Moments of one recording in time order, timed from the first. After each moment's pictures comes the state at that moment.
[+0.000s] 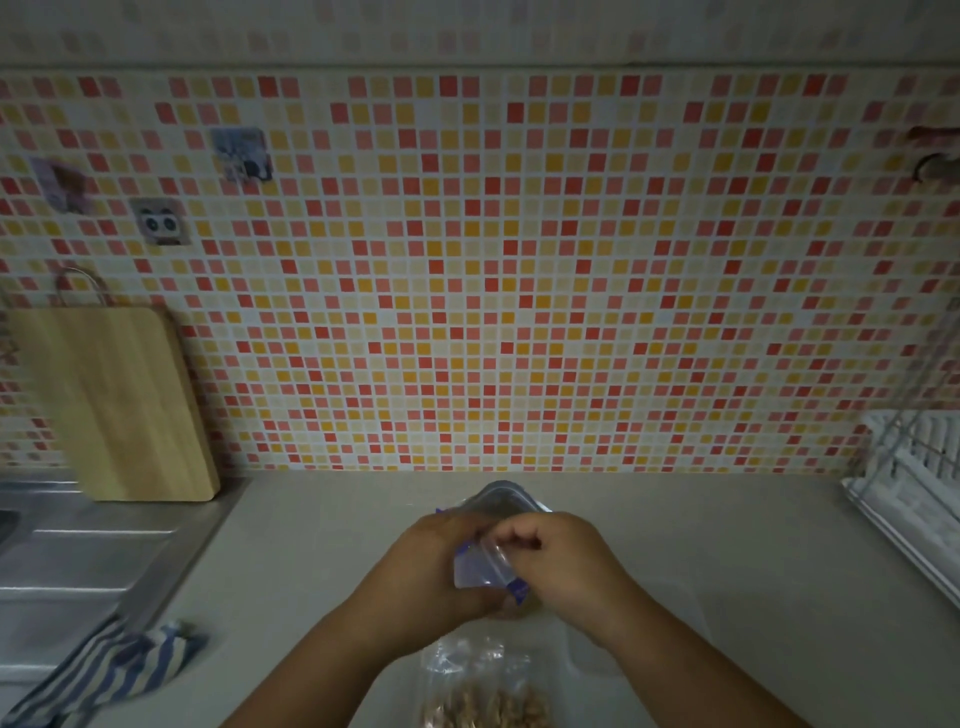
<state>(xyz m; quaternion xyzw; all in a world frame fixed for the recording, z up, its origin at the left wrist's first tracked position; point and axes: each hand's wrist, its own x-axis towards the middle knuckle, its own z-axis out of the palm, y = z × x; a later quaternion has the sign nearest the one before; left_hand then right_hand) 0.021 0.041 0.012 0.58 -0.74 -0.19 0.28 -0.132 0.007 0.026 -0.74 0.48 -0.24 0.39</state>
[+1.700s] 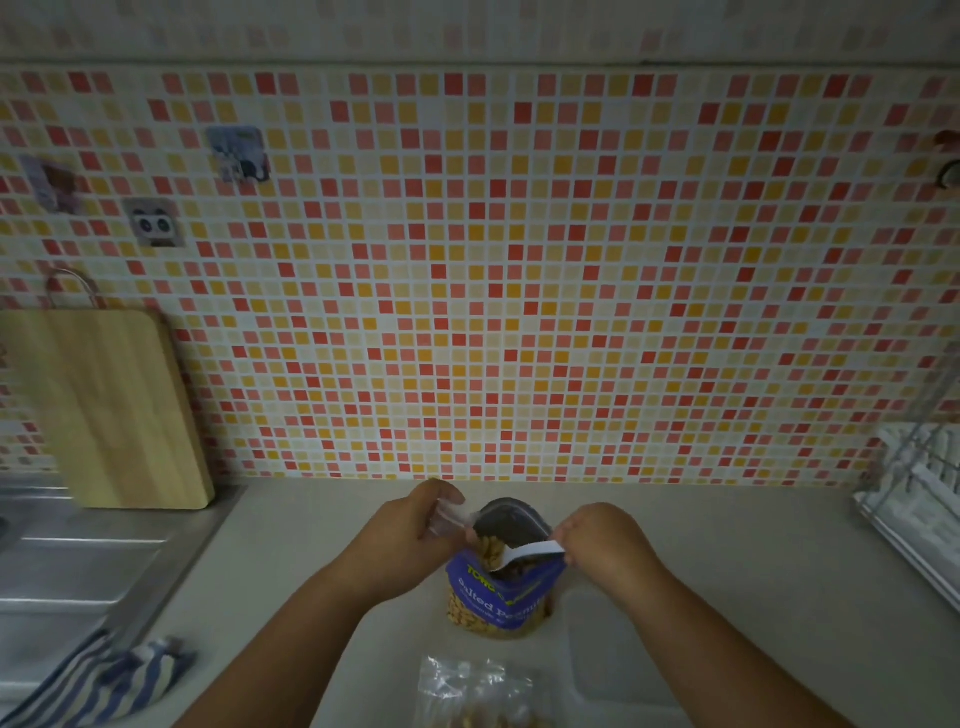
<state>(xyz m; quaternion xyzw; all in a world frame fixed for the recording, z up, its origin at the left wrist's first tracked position) 0.060 -0.012 -0.002 0.64 -0.67 -0.25 0.28 -0.138 -0.080 -0.005 -0.67 0.69 0.06 0.28</state>
